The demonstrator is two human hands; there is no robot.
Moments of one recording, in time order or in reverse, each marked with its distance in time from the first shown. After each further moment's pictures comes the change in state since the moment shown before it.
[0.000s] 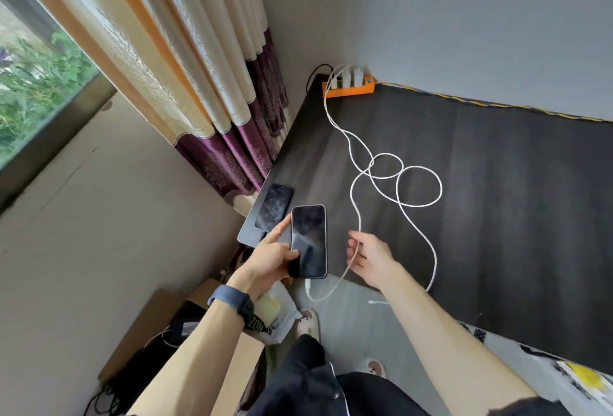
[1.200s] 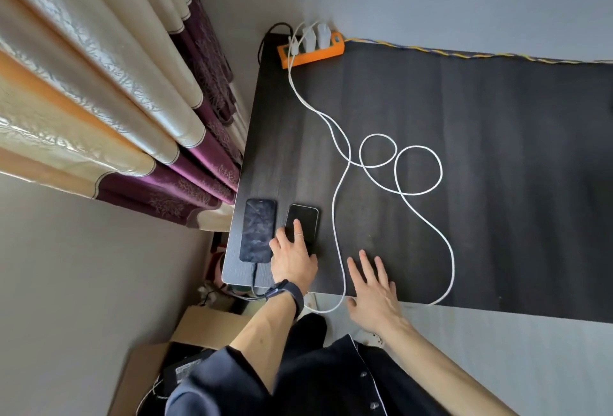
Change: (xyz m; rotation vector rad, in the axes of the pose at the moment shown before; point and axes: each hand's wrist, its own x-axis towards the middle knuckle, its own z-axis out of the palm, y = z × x) left_hand 0.169 -0.013 -0.007 1.459 0.208 0.183; right_hand 0.076 0.072 0.021 -1.551 0.169 -0.231
